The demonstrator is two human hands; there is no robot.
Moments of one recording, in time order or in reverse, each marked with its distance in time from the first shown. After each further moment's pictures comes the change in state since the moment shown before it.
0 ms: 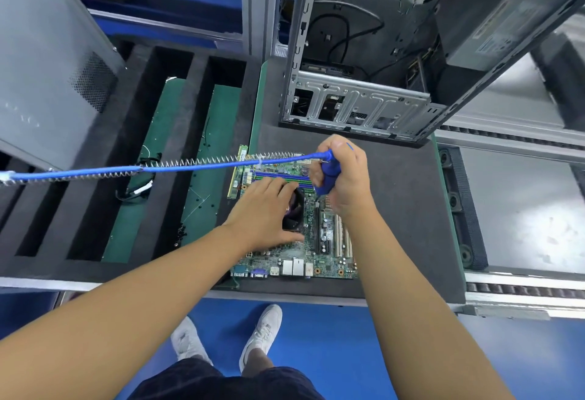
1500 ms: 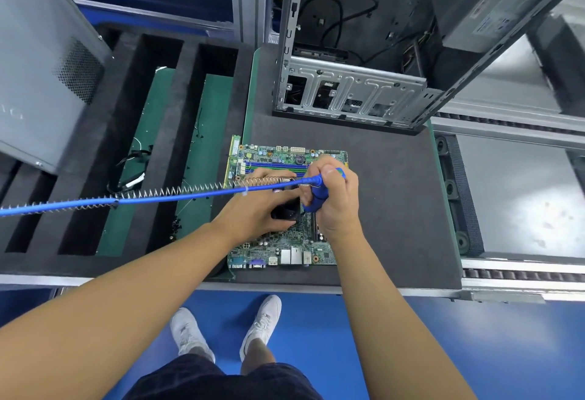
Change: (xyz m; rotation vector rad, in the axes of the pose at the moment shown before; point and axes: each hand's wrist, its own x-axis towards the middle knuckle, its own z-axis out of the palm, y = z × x) left_hand -0.013 0.000 -0.010 -0.385 0.088 0.147; right_hand -0.047 0.022 0.003 -0.016 0.069 -0.066
